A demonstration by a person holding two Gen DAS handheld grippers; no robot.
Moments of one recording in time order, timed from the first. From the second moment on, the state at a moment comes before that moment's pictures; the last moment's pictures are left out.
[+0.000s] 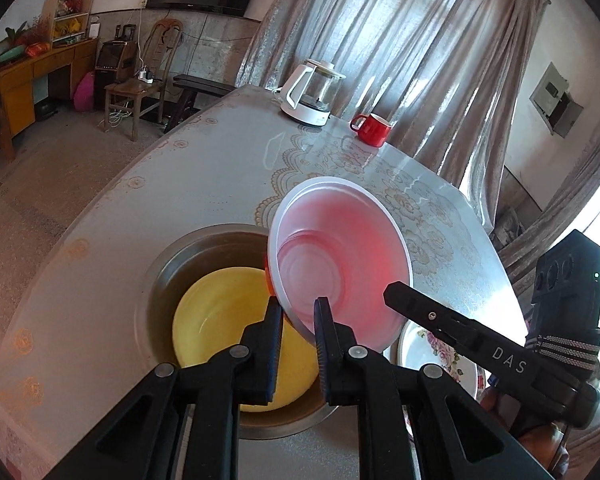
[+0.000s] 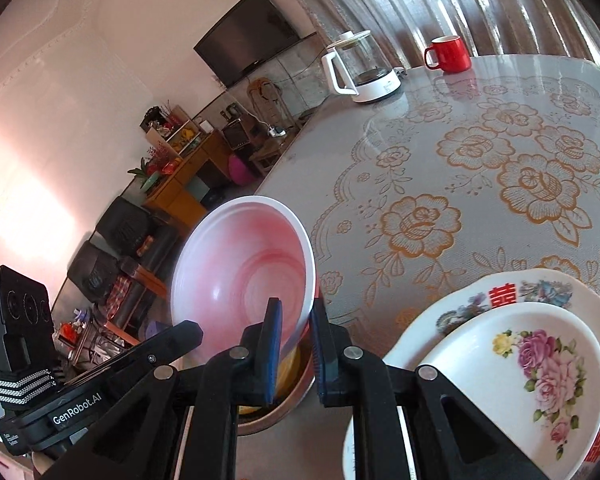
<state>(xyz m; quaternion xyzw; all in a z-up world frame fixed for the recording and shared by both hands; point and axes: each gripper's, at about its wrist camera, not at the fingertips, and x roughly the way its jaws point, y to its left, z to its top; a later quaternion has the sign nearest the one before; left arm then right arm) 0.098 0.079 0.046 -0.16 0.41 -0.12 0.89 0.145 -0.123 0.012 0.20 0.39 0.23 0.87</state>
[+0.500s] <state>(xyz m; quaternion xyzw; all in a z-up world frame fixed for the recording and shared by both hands) 0.072 0.115 0.015 -0.18 0.44 -0.09 0.88 0.137 -0.077 -0.002 0.16 0.43 0.25 0.85</state>
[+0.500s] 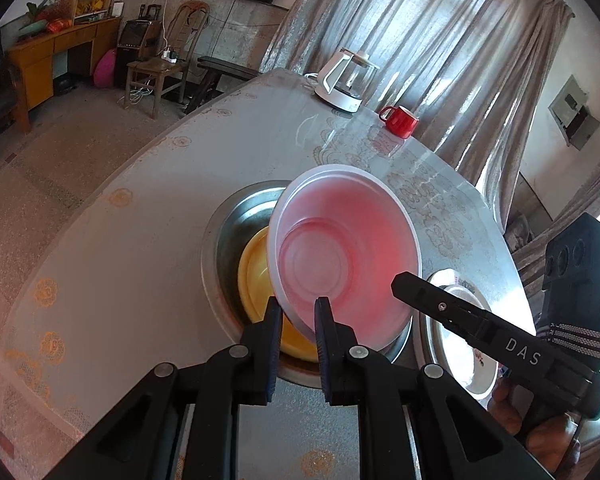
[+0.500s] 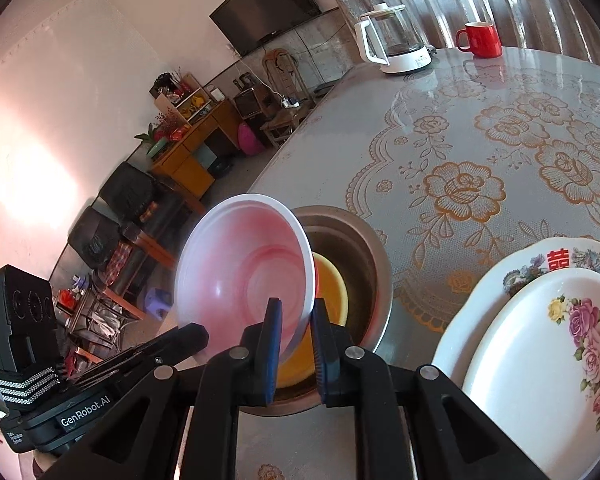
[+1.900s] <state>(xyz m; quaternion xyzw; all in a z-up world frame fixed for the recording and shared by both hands) 0.079 0.107 0.008 -0.12 0.42 -0.08 0.89 0.117 -0.063 -0.010 0.08 0.42 0.21 0.88</state>
